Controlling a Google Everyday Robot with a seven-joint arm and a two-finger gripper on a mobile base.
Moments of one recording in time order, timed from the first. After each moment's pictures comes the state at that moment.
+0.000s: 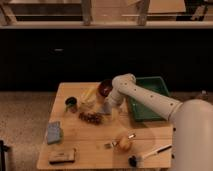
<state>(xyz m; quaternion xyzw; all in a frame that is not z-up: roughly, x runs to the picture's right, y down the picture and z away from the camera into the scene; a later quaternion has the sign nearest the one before) 0.027 0.129 0.903 -0.33 -0.19 -0.07 0.92</state>
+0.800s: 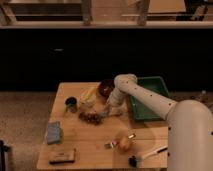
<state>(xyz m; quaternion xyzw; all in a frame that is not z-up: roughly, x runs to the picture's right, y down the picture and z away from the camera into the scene) 0.033 0.136 0.912 -0.36 -0.22 -0.07 0.91</state>
